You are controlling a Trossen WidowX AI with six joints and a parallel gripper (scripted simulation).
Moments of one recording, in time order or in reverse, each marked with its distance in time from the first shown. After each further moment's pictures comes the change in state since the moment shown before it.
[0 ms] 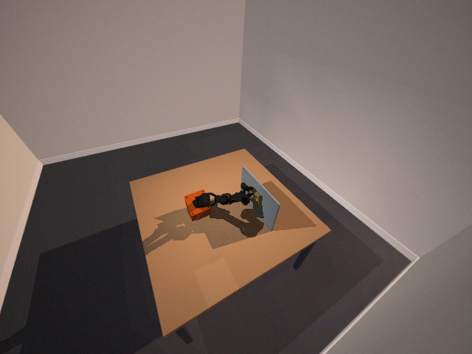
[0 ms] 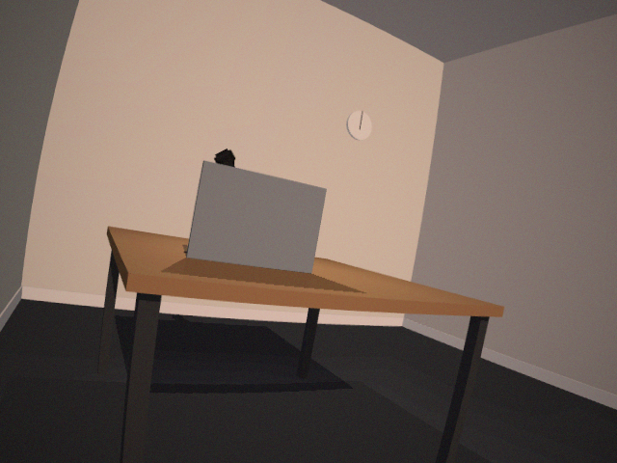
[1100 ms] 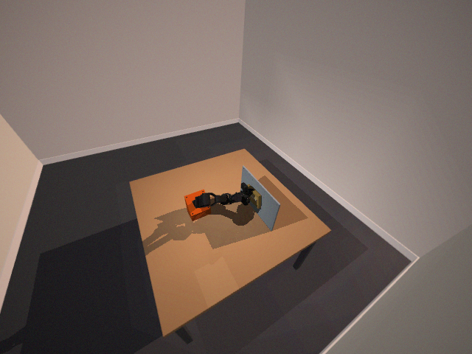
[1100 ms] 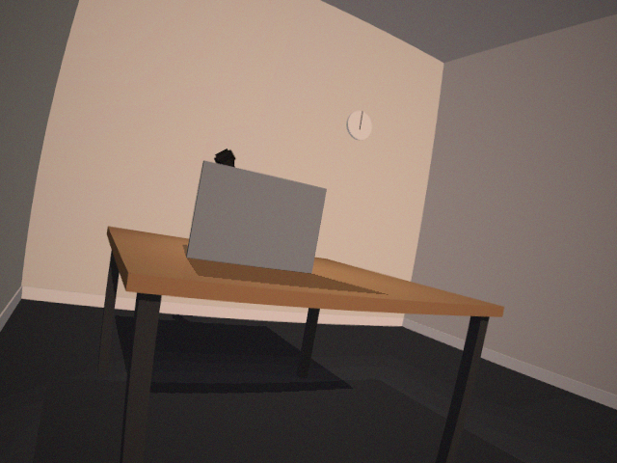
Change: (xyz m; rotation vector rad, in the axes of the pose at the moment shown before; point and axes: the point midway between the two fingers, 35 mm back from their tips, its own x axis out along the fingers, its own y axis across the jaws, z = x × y) arm 0.000 -0.001 0.001 0.000 -0.002 -0.002
